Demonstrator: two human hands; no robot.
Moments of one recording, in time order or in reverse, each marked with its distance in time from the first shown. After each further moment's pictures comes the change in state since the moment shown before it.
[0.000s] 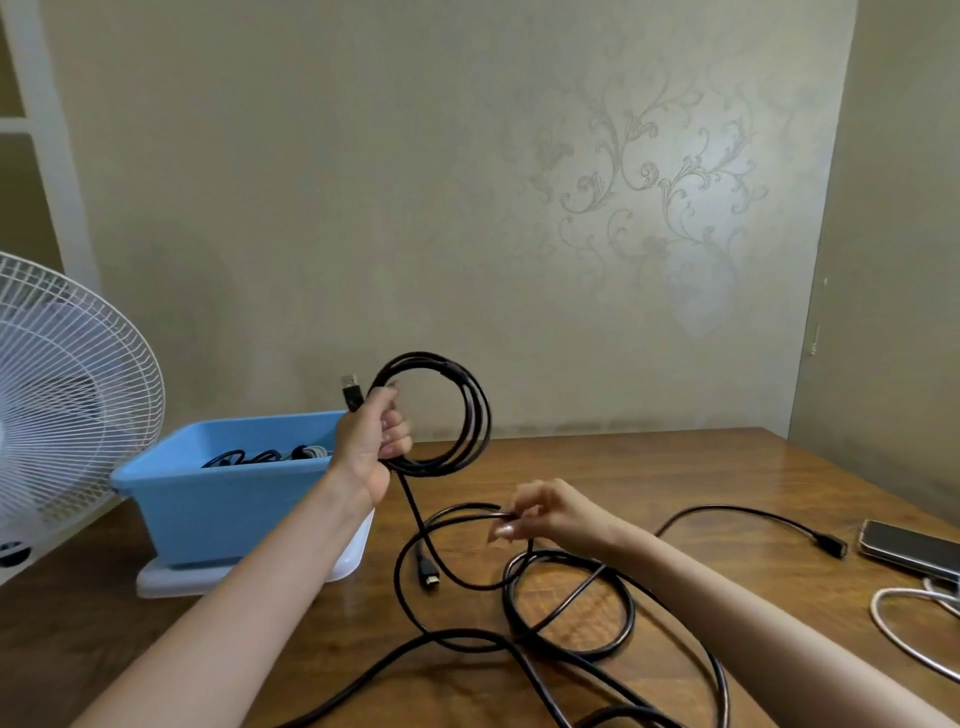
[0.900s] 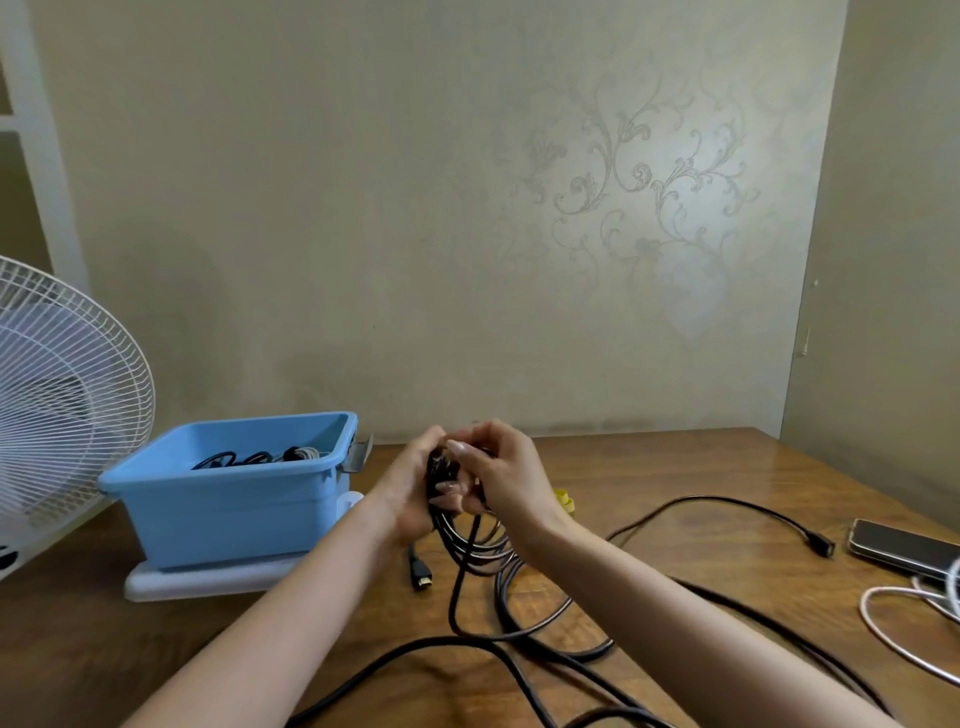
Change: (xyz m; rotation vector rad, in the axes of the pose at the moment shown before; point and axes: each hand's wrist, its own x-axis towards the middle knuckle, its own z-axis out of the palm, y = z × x) left_hand -0.018 -0.039 0.019 0.066 -0.188 -0.442; right_hand 0.018 -0.097 0.034 0.618 0.551 0.168
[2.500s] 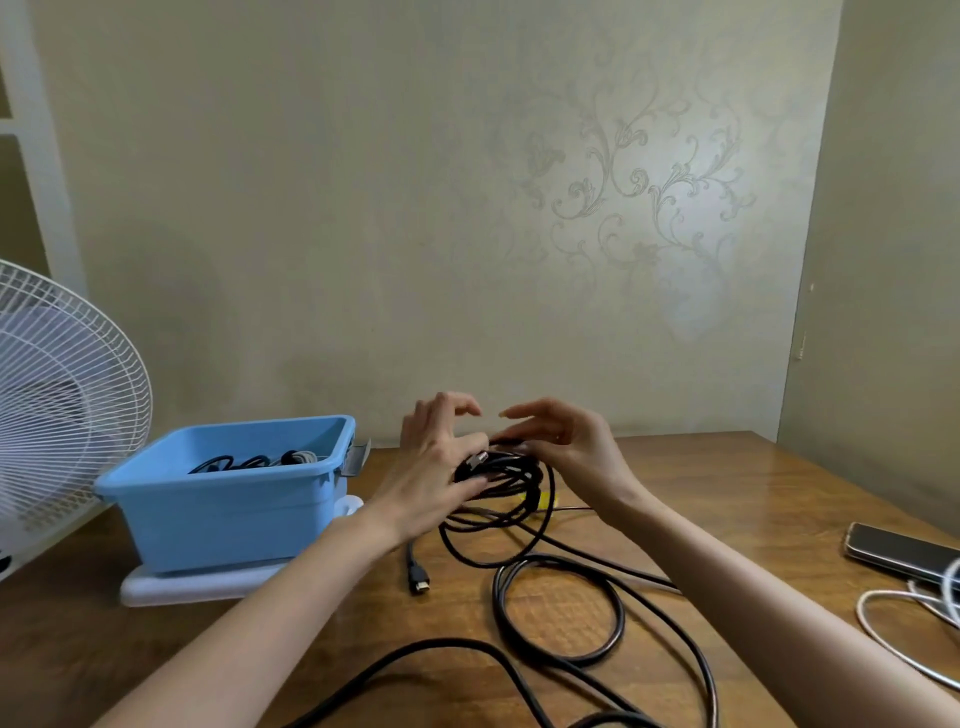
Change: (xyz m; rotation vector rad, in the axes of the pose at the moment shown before) left_hand -0.007 0.004 -0.013 1.707 0.026 1.097; right_hand 0.025 -0.001 -0.075 -0.248 -0.109 -0.324
